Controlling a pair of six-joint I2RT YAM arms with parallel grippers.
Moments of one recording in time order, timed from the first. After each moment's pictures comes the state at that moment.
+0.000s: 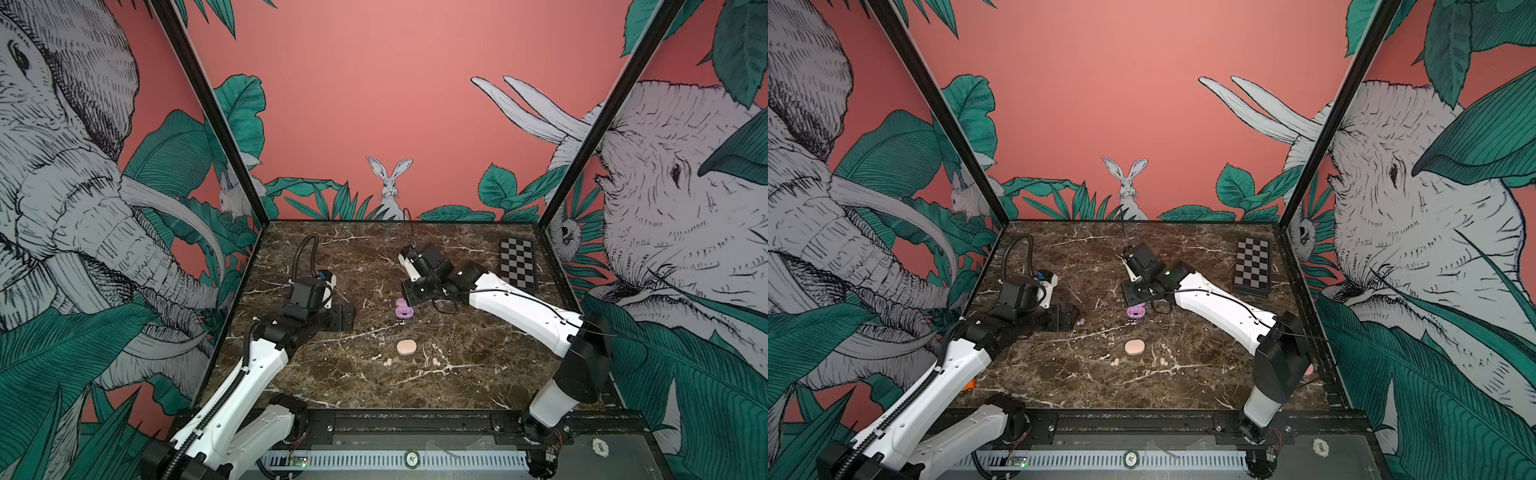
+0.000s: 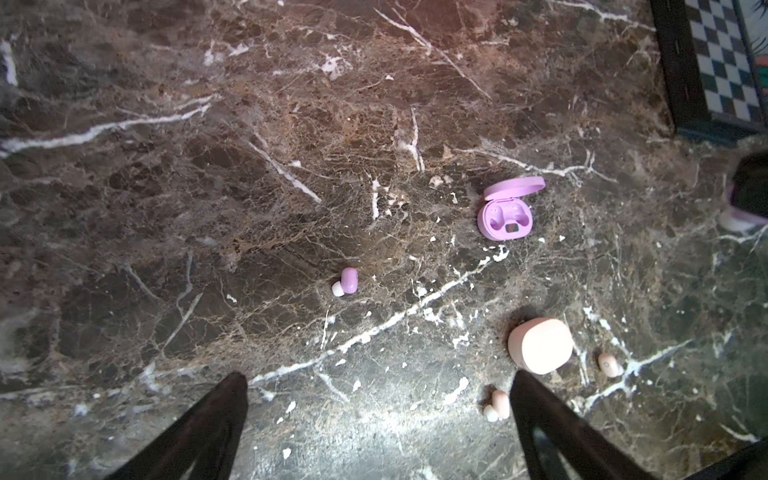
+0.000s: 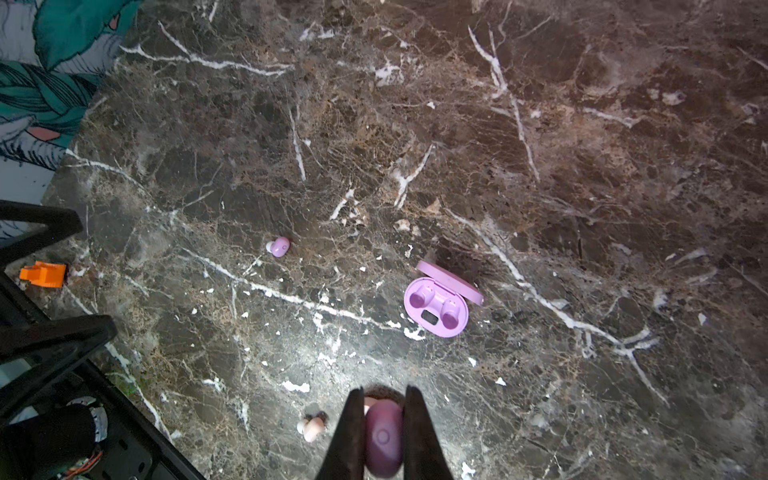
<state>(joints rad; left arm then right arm) -0.42 0.92 0.80 -0.72 0.06 -0.25 0.82 1.65 1.45 -0.72 -0.03 0.33</state>
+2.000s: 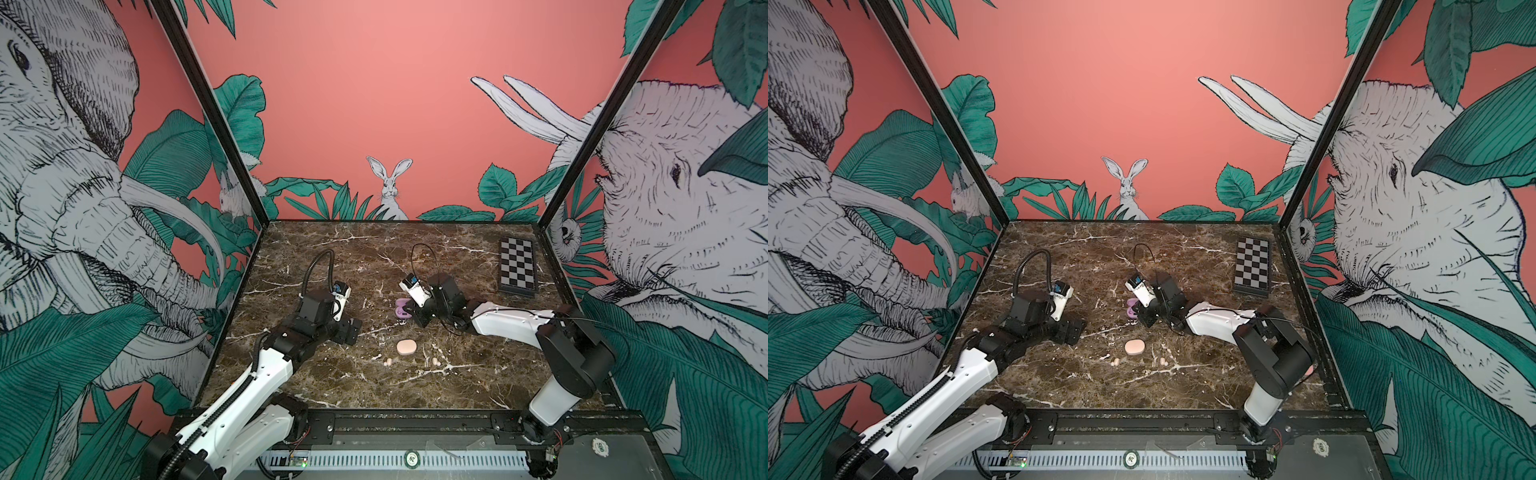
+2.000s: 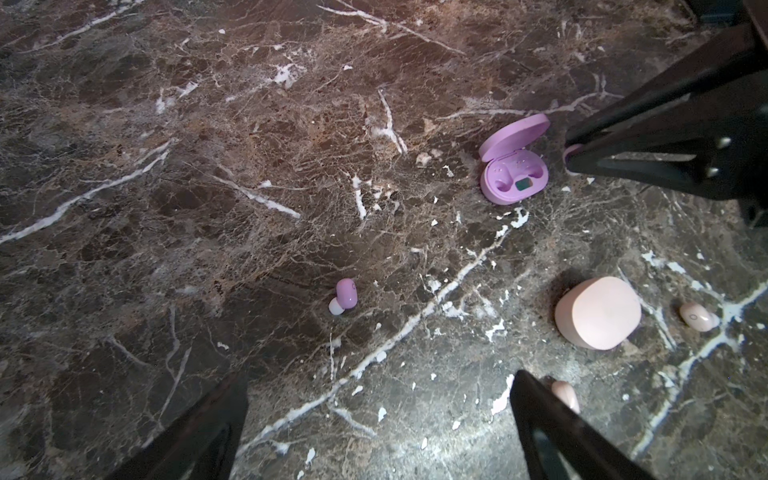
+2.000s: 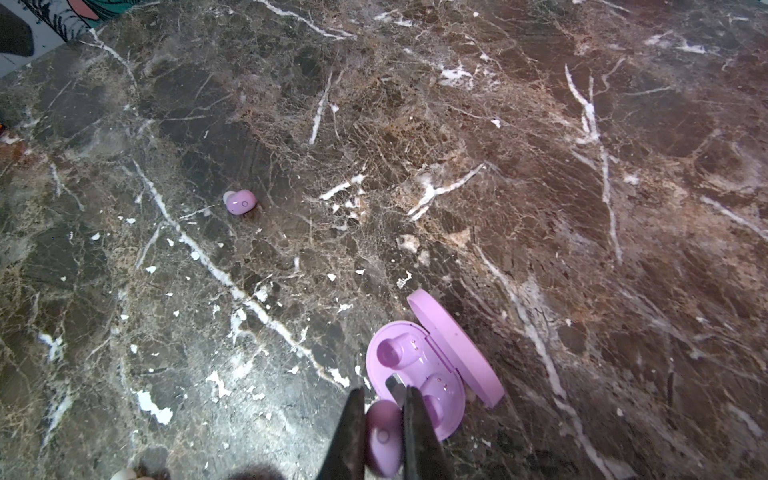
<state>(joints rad) -0.48 0.89 0.61 -0.51 0.04 -0.06 0.71 1.68 0.88 0.11 -0.27 -0.08</state>
